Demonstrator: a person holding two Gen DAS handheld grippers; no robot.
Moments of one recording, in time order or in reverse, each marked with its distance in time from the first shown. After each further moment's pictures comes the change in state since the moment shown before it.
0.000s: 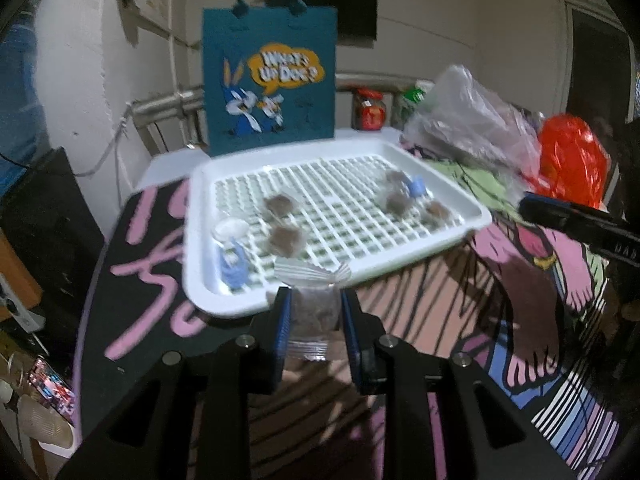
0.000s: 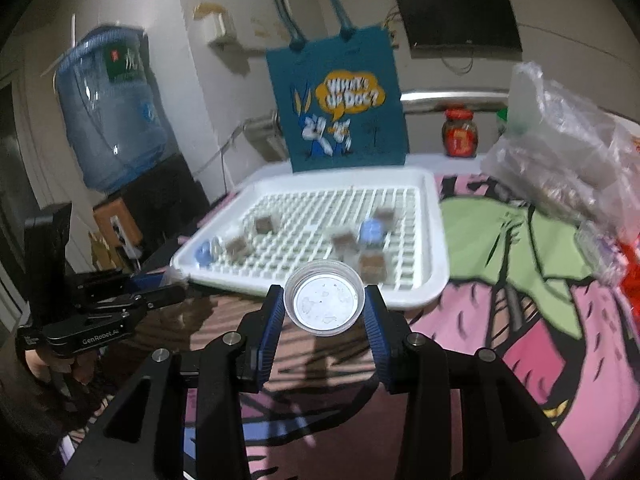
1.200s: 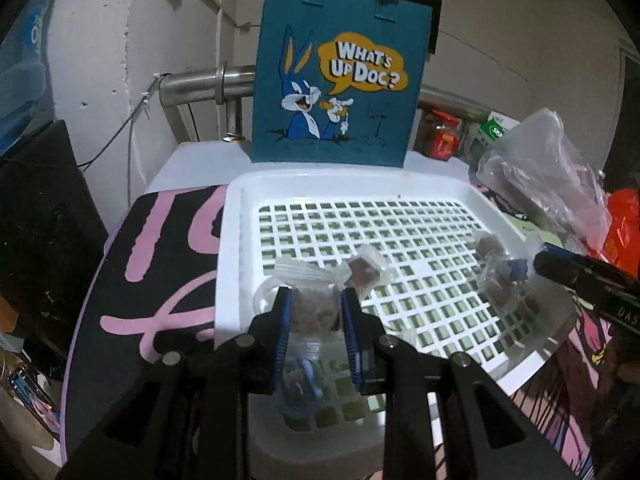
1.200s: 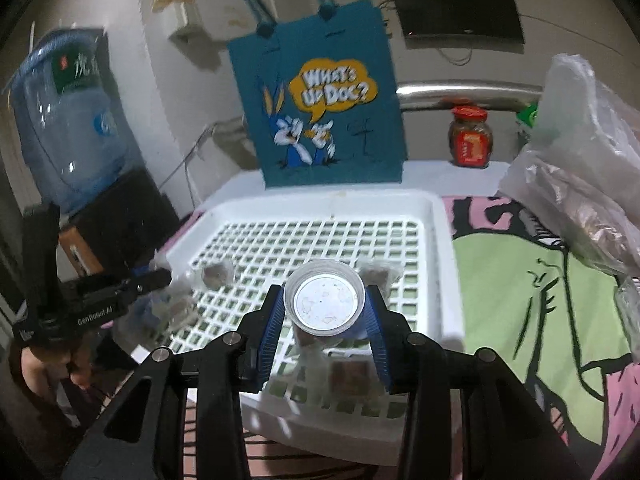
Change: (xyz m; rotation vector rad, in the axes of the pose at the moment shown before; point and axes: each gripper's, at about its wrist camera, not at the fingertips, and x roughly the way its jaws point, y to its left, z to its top) left arm 0.087 0.055 0.047 -0.159 0.017 0.066; right arm 0.103 -0.023 0.052 0.002 0.057 -0.025
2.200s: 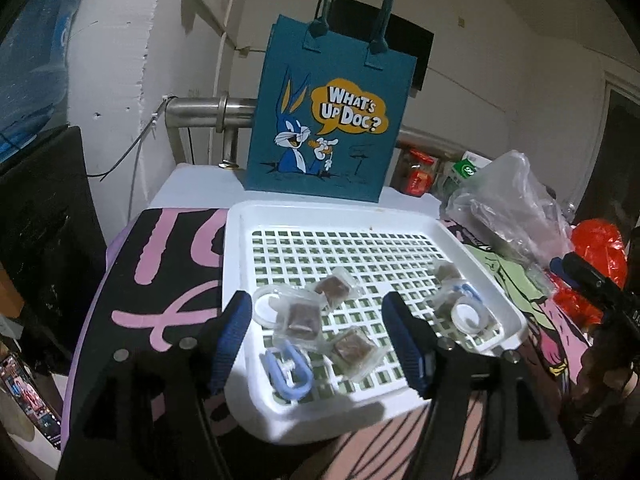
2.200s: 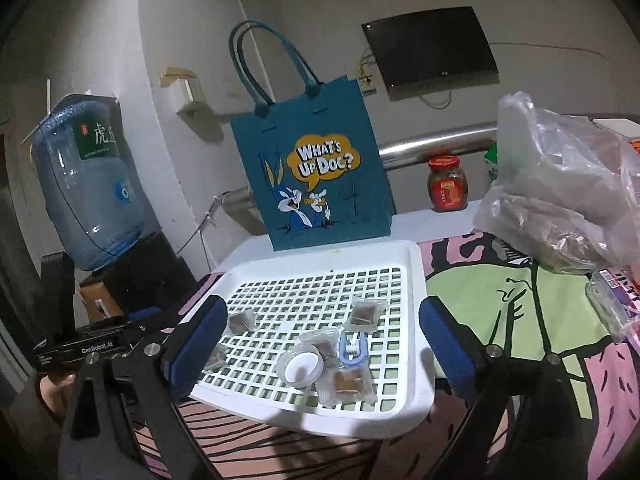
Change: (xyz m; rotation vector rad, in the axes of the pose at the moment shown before) left arm -0.051 0.007 0.001 -0.065 -0.111 -0.091; right arm -0.070 -0.009 -0.004 0.102 -0.249 0.021
